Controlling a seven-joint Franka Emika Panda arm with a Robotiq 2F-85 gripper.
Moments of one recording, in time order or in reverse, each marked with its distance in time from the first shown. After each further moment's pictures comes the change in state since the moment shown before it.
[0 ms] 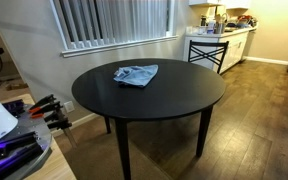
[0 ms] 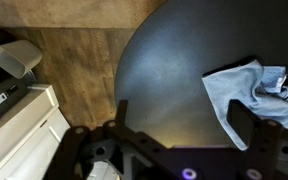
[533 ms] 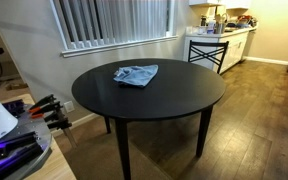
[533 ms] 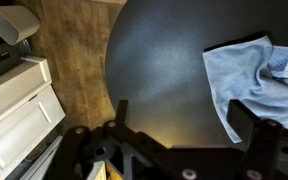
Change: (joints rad) arm 0.024 0.341 0.066 0.205 -0.045 0.134 0.013
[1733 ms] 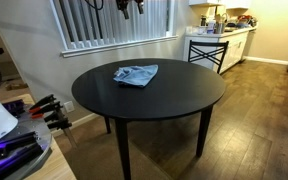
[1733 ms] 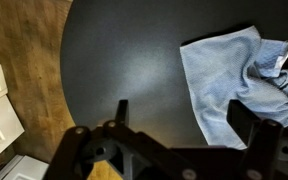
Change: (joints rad) arm 0.057 0.360 -0.039 0.140 0.084 0.132 -0.031
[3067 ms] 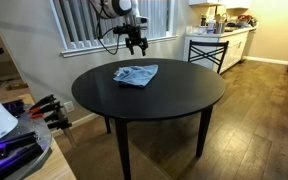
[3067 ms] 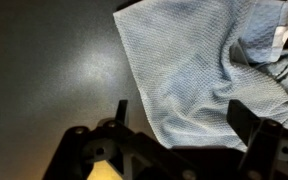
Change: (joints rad) arm 0.081 0.523 0.021 0.198 0.144 0.316 0.016
